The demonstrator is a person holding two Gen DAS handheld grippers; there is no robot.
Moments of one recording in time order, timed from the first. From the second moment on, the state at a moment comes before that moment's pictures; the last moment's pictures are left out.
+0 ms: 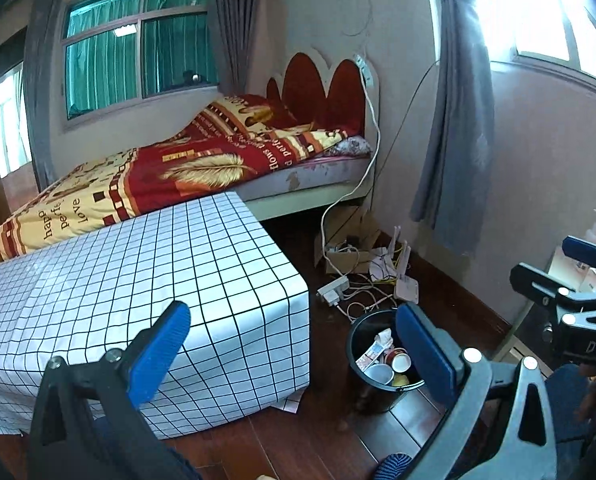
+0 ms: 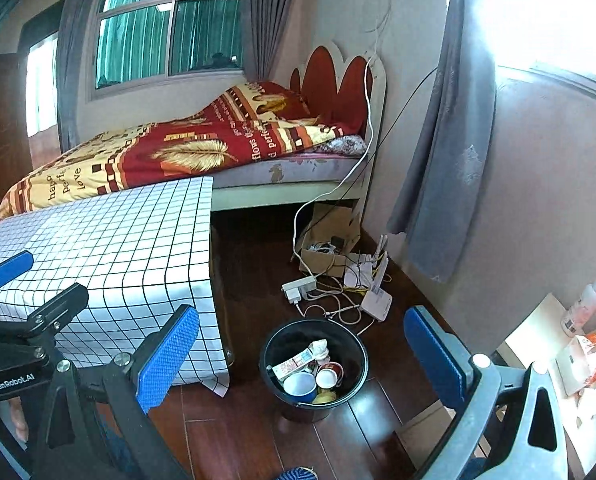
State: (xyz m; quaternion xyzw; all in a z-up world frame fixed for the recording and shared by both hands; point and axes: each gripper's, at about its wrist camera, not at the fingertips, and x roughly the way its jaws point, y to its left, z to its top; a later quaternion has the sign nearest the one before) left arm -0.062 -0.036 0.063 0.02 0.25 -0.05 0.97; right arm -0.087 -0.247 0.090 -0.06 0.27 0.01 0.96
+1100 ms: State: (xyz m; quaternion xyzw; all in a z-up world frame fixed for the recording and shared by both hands) left arm -0.066 -0.043 0.067 0.03 0.25 -0.06 0.97; right arm -0.094 -0.250 0.089 -0.05 0.27 0.00 0.96
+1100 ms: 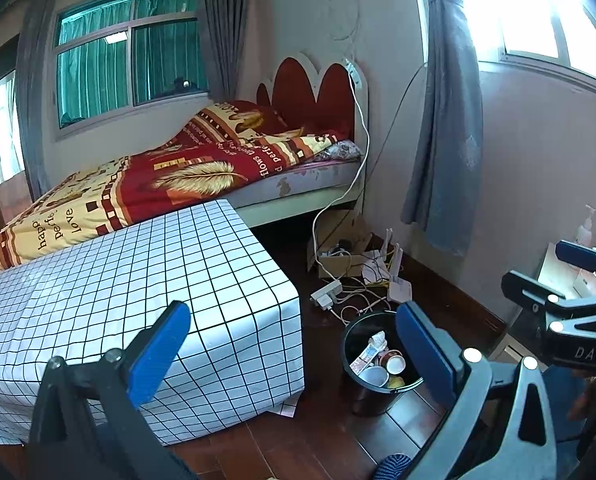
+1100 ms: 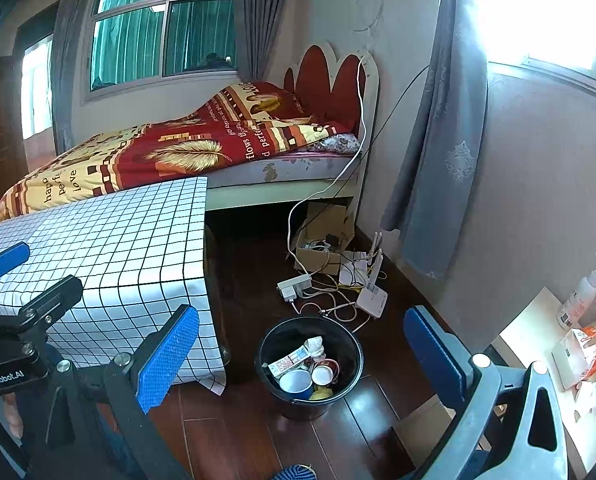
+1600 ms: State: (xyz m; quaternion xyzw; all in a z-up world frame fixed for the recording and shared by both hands) left arm -0.066 -0.047 0.071 0.03 0.24 -0.07 0.97; right arm -0.095 -0.256 0.091 -0.05 0.27 -0.01 0.96
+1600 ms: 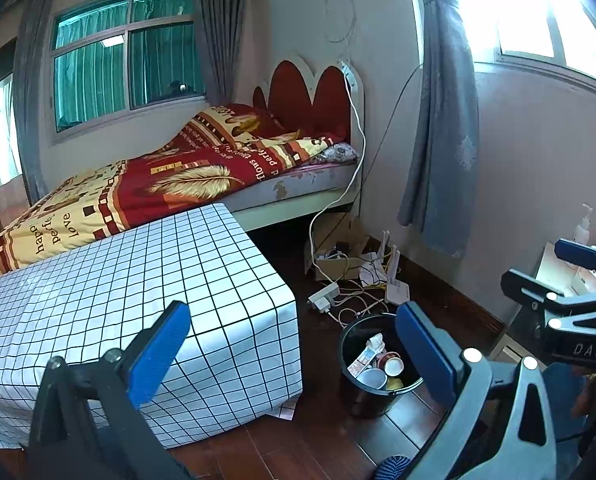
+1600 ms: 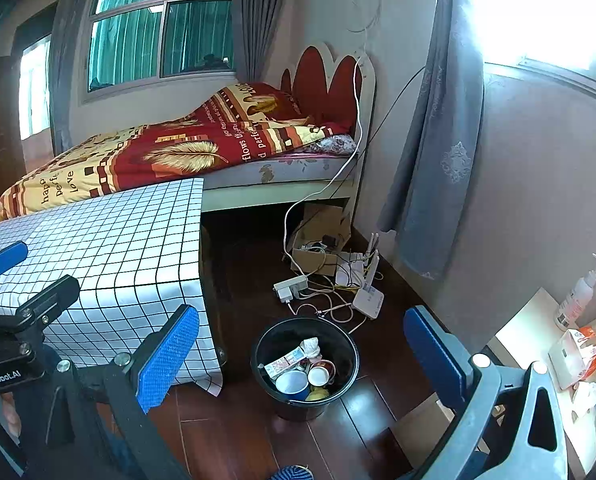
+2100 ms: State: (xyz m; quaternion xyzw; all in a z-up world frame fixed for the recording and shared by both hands) left arm -0.067 -0.049 0.068 0.04 0.24 -0.07 0.97; right arm -0.093 -0.257 0.092 -0.05 0.27 -0.01 0.96
